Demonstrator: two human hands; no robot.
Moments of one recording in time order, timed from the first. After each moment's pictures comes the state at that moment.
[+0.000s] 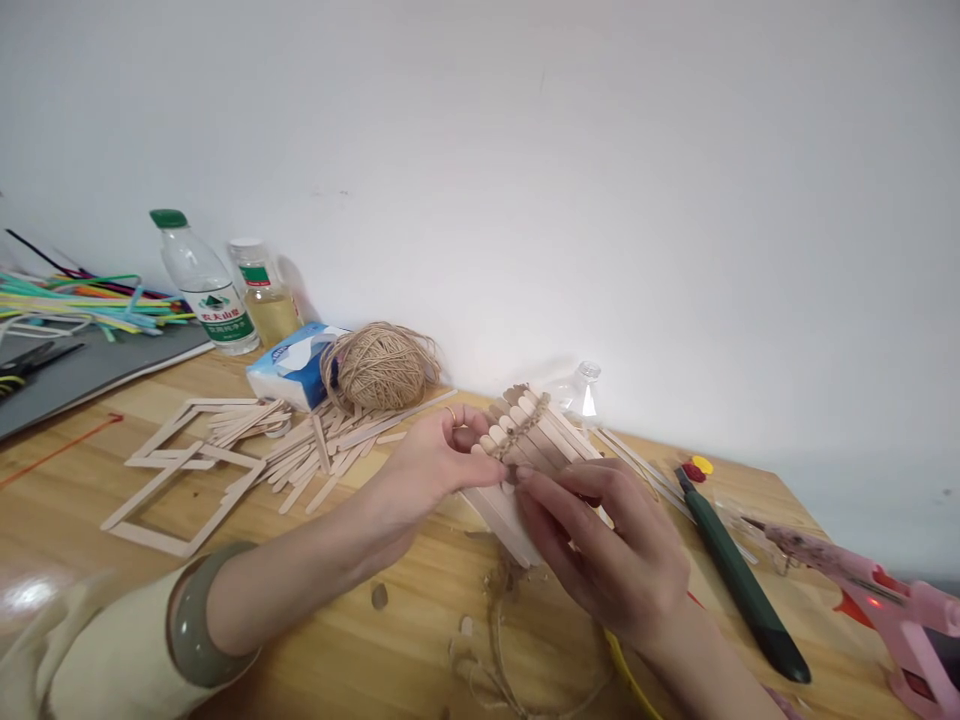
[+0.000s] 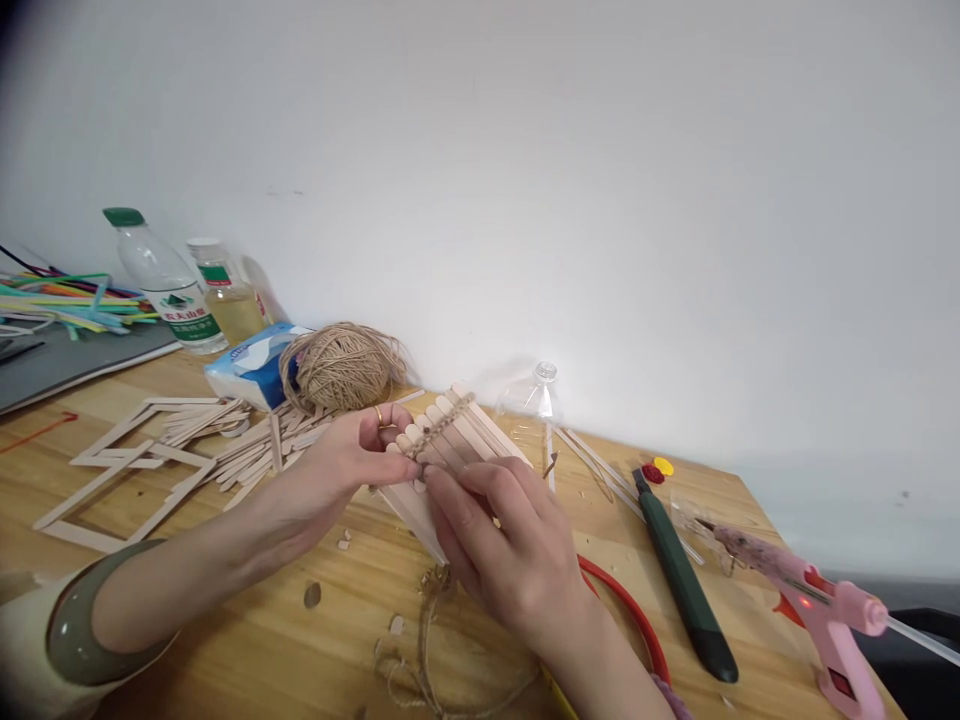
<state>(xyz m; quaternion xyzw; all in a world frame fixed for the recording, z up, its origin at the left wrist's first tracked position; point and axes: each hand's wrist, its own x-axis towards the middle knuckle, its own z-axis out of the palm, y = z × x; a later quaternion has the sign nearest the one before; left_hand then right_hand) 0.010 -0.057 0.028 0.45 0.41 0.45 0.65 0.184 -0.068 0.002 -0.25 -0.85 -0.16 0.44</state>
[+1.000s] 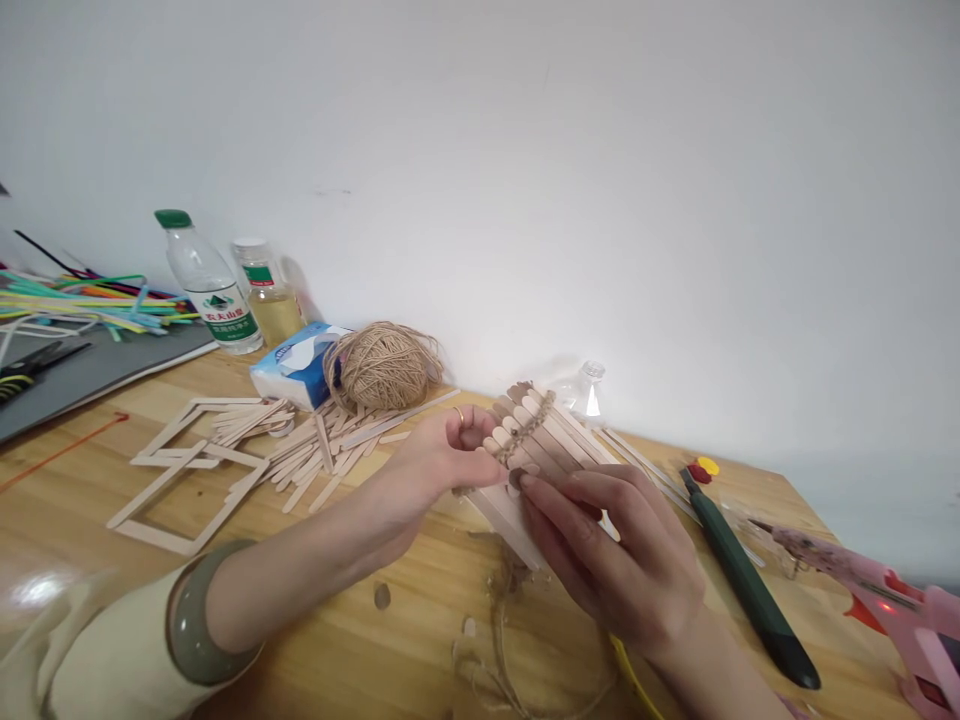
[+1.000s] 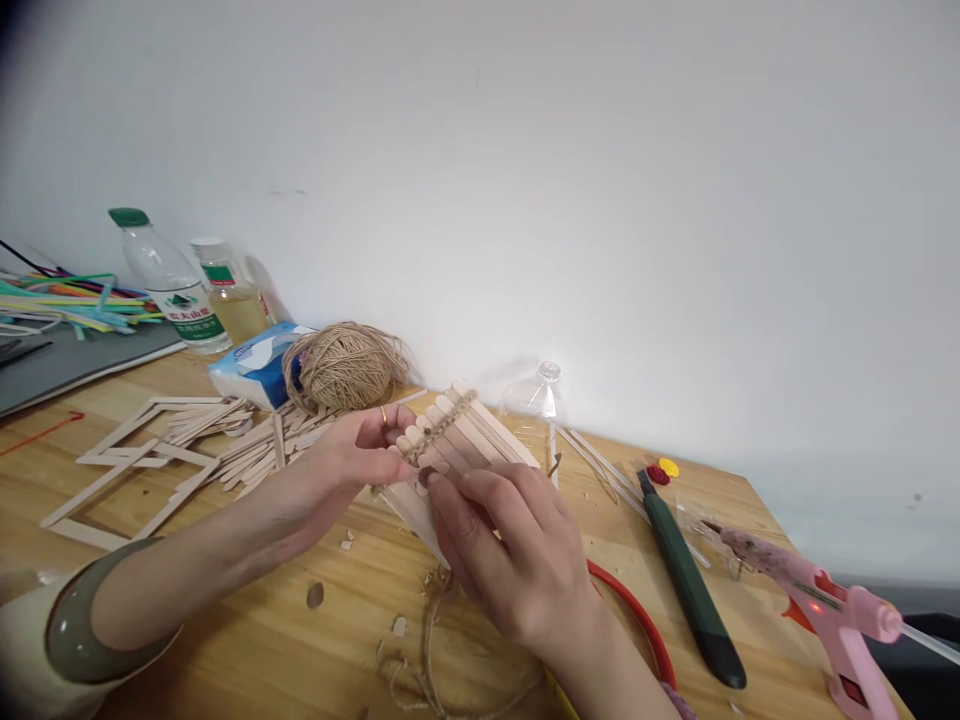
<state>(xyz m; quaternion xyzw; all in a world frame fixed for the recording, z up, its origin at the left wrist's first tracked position) 0.006 -0.057 0.031 0.48 0.40 0.44 0.65 0.185 -0.072 0.010 -0.24 -0.86 -0.20 0.41</state>
